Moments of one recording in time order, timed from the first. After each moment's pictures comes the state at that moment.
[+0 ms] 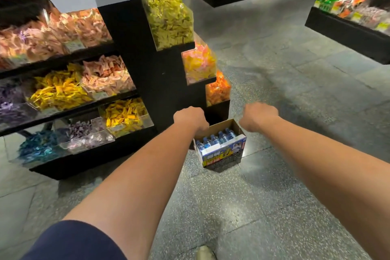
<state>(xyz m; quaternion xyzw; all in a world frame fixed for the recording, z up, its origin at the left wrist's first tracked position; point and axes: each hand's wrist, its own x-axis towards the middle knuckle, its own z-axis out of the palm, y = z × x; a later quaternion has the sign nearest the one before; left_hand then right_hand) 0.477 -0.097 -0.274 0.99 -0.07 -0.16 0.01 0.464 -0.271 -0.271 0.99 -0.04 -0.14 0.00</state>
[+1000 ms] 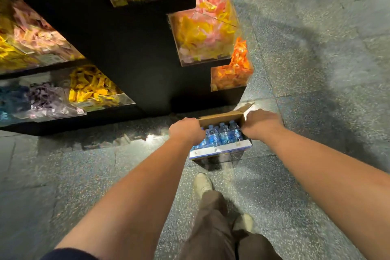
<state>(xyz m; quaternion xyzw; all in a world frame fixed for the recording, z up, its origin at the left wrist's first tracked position) 0.772 -0.152 -0.486 0.94 0.12 -0.31 0.07 0.816 -0.334 -0.472 0.95 0.05 -0.29 0.04</state>
